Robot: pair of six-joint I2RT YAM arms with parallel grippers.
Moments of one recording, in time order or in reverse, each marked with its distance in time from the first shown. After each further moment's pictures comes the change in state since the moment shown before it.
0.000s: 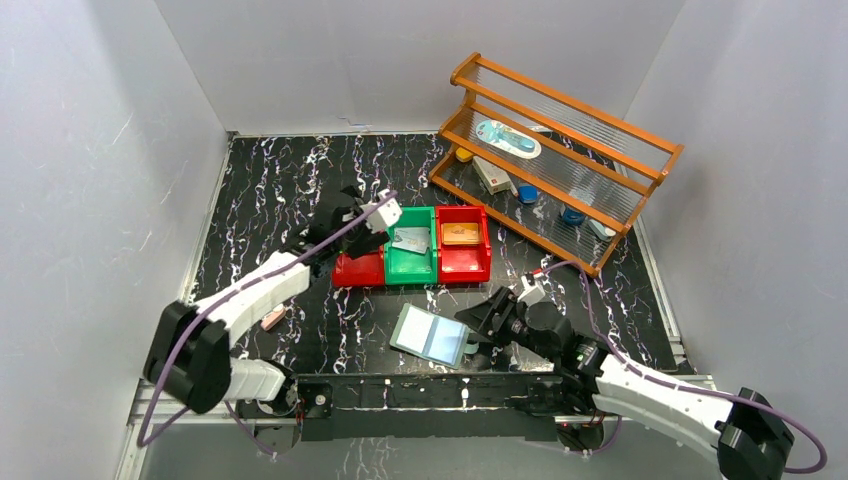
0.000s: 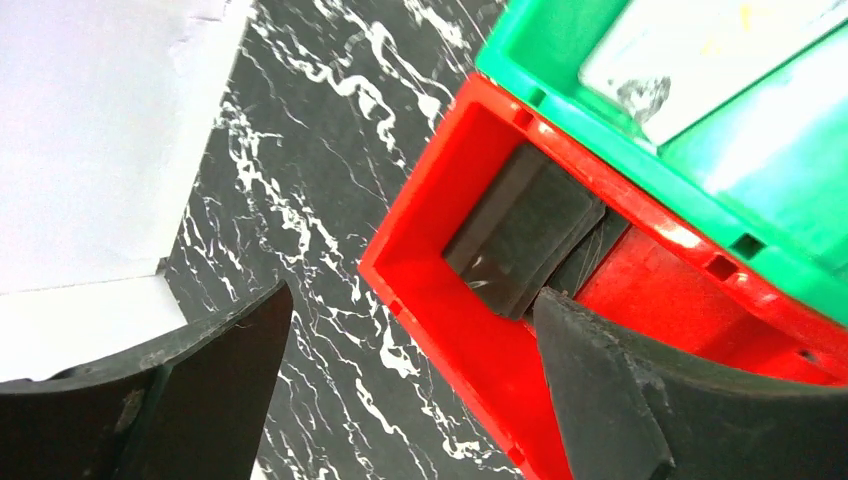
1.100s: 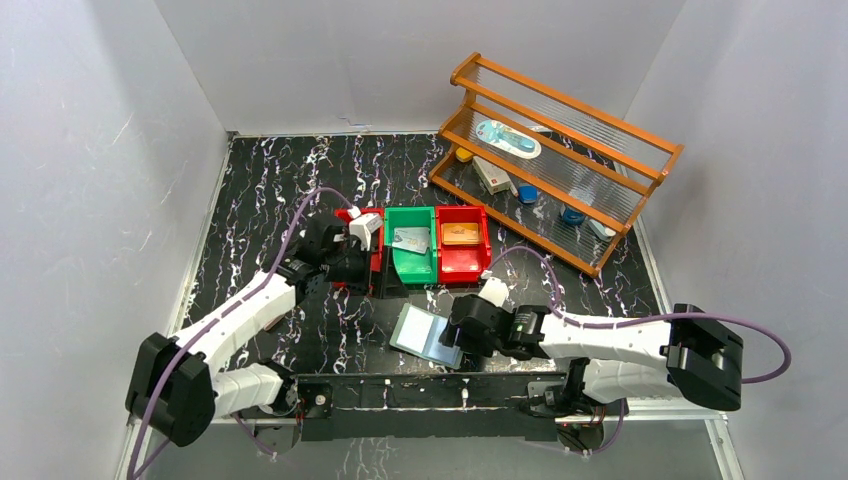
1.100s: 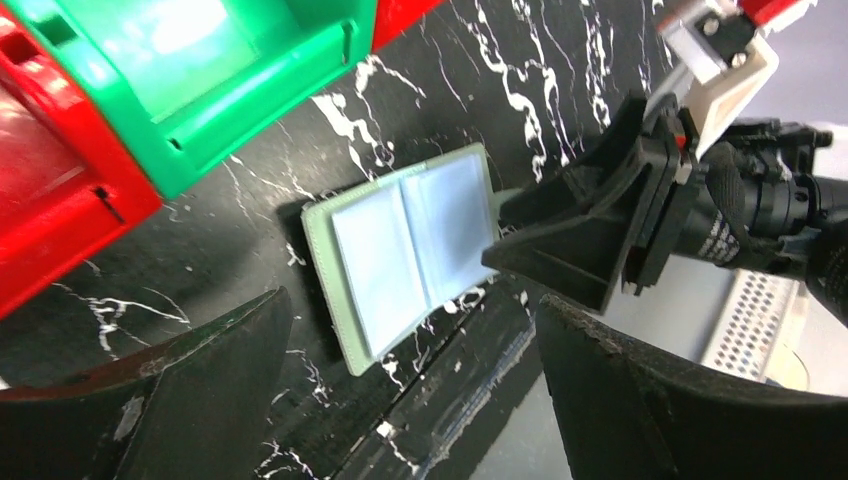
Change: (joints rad) left arm 0.002 -0.235 -0.088 -0.306 0.720 -1.183; right arm 0.279 0.598 0.500 -0.547 0.207 0.049
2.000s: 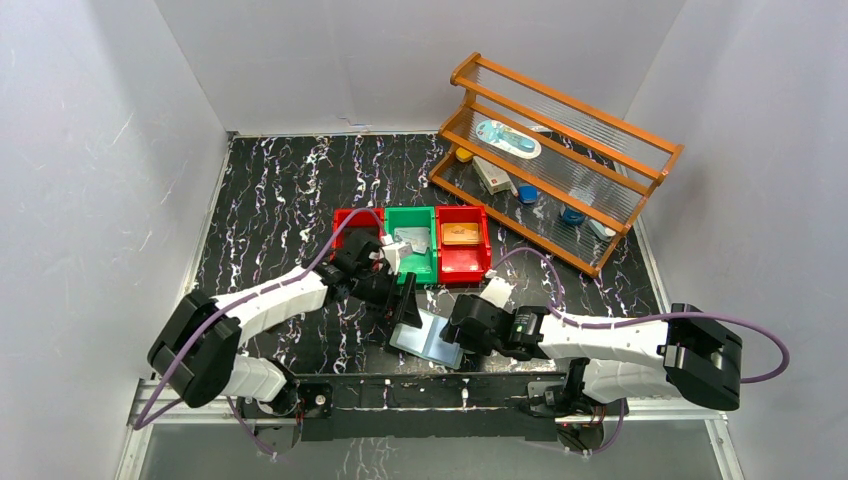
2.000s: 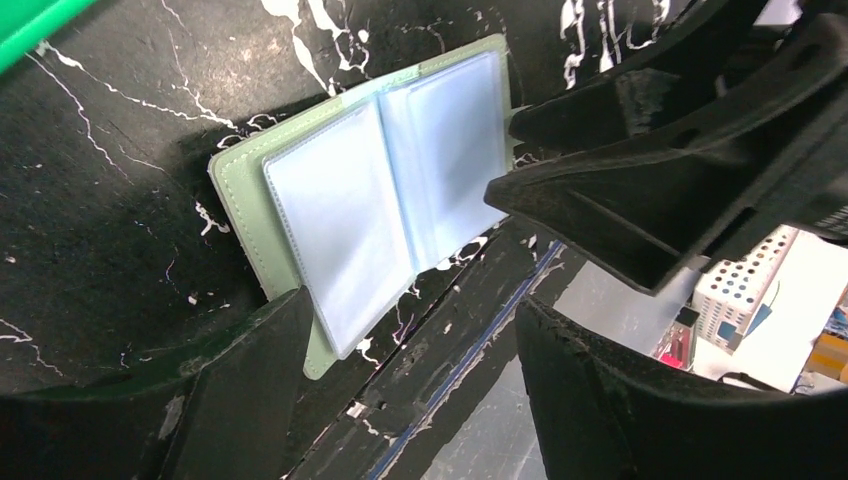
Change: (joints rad) left arm -0.177 0.202 -0.025 0.027 0.025 -0.062; right arm 0.006 0.015 -0.017 0.032 0.055 0.058
